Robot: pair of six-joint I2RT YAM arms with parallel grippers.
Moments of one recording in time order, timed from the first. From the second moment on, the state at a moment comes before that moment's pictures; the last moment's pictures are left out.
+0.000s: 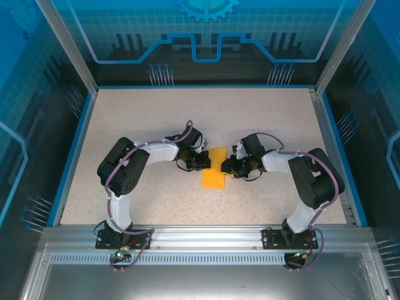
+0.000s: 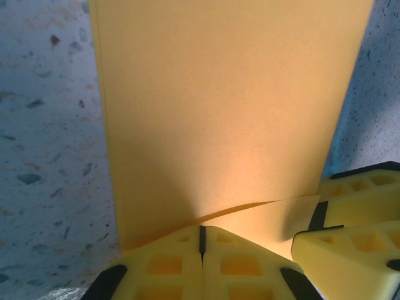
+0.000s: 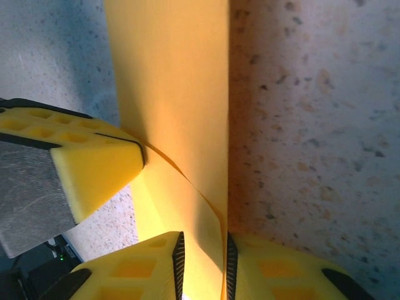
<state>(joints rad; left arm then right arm) -0.56 1.95 1.13 -0.30 0.51 -0.69 0.39 1.70 0.75 -0.12 -0.63 0.70</state>
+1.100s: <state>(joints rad) -0.55 1.15 0.74 -0.30 -0.10 -0.85 0.66 1.46 1.37 -1.18 0.27 0.60</state>
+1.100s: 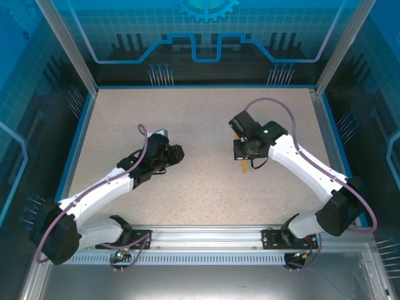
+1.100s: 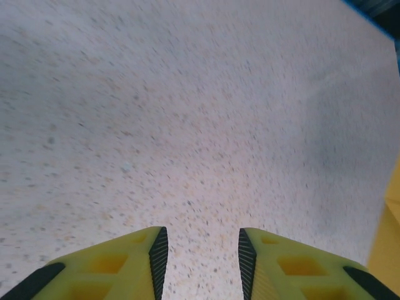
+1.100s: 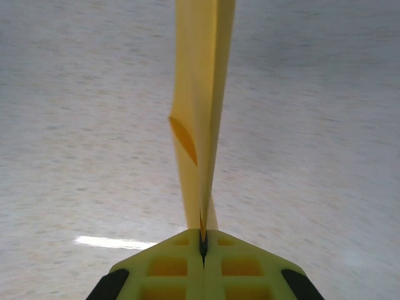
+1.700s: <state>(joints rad) -0.53 0.81 0.60 -0.44 -0.39 -0.96 0.90 2.27 1.92 -1.40 0.33 0.66</state>
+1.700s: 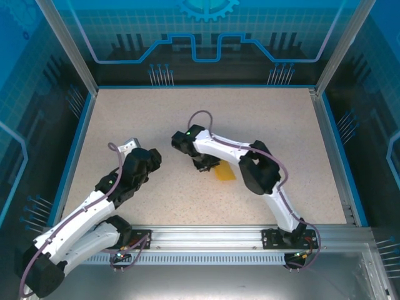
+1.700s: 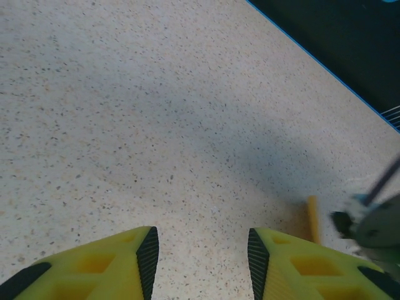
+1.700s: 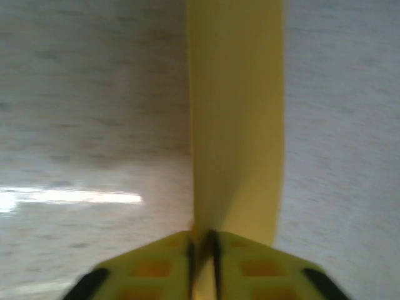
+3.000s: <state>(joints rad) -0.51 1.34 0.76 -0.31 0.07 -0.90 0.64 1.85 0.93 -0.12 -0.42 0.95</state>
